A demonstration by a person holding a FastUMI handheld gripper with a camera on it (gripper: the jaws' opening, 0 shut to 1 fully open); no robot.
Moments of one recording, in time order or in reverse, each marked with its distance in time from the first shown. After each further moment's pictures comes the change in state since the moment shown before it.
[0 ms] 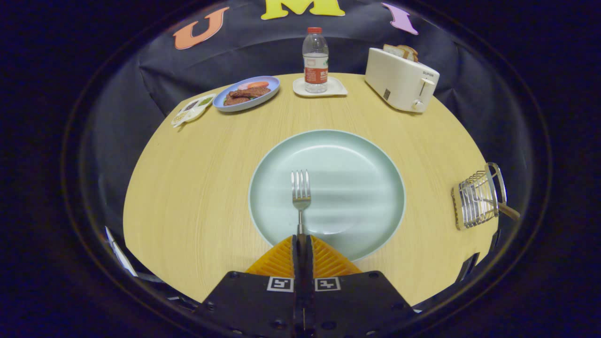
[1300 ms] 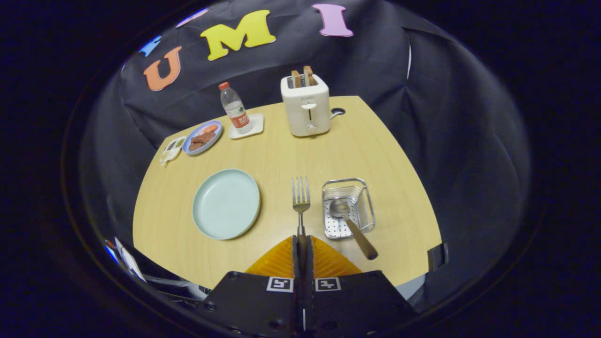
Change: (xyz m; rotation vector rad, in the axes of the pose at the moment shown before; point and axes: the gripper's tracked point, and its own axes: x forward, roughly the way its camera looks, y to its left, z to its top) arm -0.133 -0.245 0.015 0.134 -0.080 -0.026
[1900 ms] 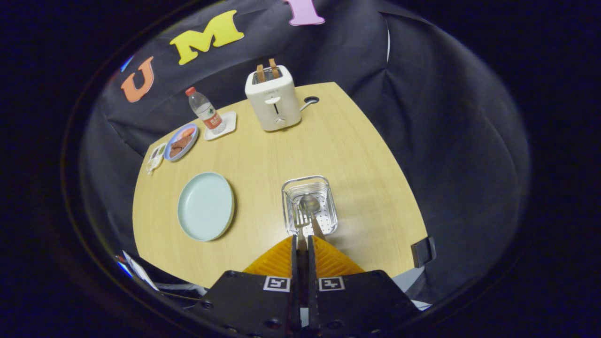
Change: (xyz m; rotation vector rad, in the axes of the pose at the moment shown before) arm 0.003 -0.045 0.017 0.088 0.077 -0.045
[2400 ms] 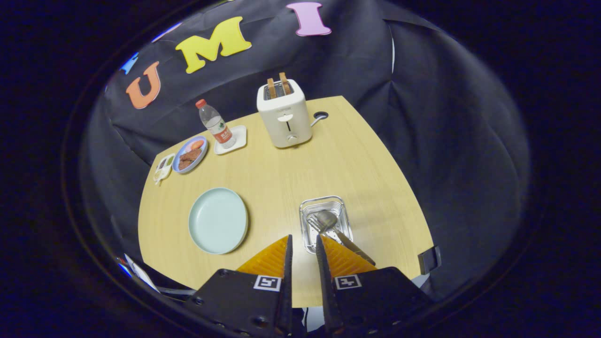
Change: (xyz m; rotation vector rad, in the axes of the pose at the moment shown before) arm -0.010 0.035 0.019 -0.018 -0.089 0.060
